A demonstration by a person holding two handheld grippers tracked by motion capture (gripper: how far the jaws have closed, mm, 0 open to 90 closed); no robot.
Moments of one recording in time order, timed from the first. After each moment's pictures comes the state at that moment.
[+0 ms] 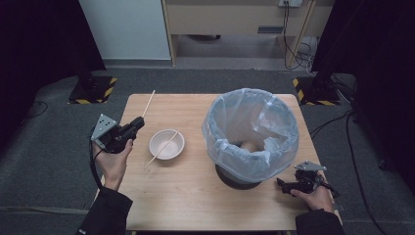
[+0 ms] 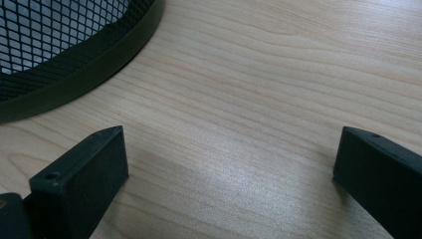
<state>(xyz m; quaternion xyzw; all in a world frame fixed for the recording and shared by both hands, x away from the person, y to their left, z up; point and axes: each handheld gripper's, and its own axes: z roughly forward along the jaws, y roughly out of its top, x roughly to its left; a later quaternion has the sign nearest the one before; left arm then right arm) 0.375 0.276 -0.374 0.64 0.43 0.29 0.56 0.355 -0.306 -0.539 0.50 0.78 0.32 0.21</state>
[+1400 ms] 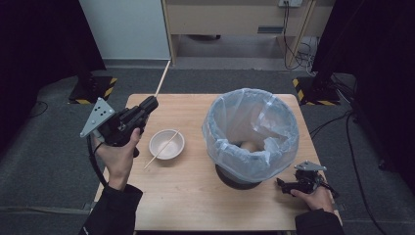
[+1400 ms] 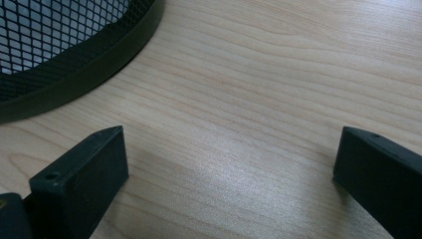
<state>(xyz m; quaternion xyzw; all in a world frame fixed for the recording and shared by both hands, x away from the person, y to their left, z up) 0.346 0.222 -0.284 0.60 0.32 0.29 0.67 0.355 -0.306 -0.539 0.50 0.78 0.33 0.21</state>
